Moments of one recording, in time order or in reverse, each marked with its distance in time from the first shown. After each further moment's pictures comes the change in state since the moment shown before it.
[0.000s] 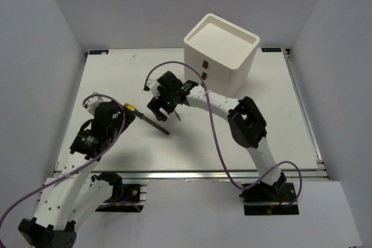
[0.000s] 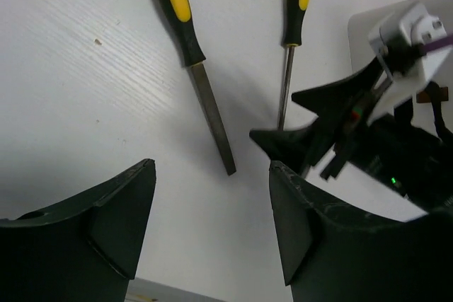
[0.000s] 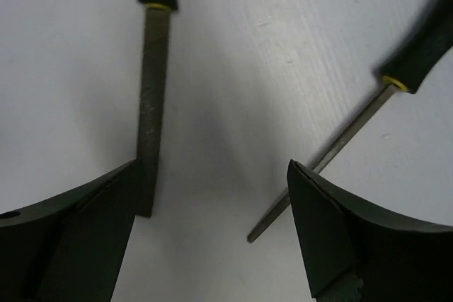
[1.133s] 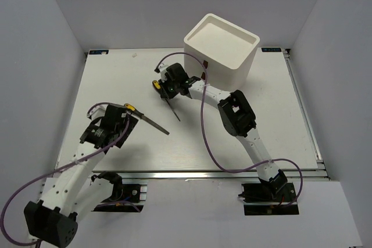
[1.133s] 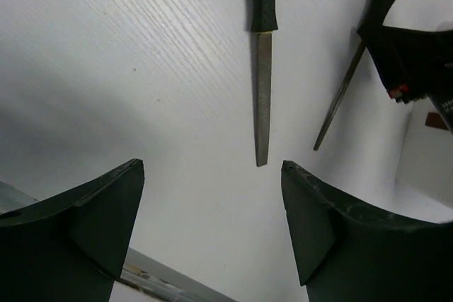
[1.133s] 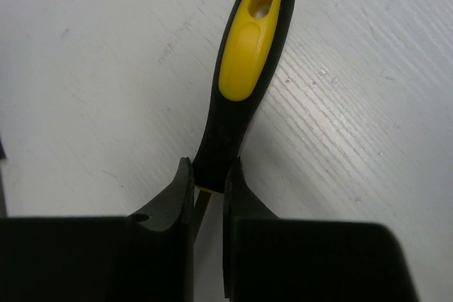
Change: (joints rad) left arm 0.000 0.066 -0.067 -0.124 0.016 -0.246; right arm -0.146 0.288 0.186 0.293 0.075 0.216
